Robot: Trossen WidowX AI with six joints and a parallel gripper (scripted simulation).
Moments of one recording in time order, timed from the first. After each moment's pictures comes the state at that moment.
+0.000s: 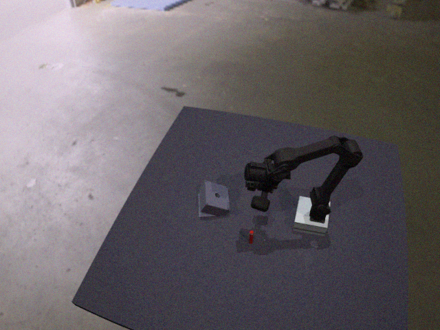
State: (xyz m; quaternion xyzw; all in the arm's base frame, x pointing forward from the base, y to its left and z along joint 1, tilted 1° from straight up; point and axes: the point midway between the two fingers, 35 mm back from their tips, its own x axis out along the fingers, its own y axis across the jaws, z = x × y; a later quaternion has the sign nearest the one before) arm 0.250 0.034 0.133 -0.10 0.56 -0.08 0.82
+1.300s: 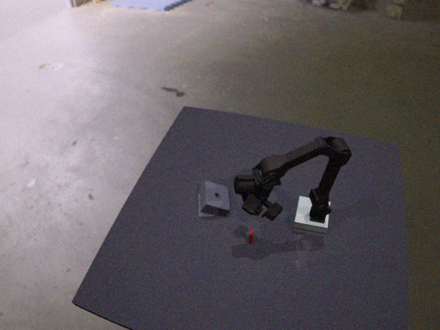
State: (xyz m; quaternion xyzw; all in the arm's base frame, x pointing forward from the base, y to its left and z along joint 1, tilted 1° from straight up) arm 0.257 0.085 0.109 -0.46 0.55 0.29 0.64
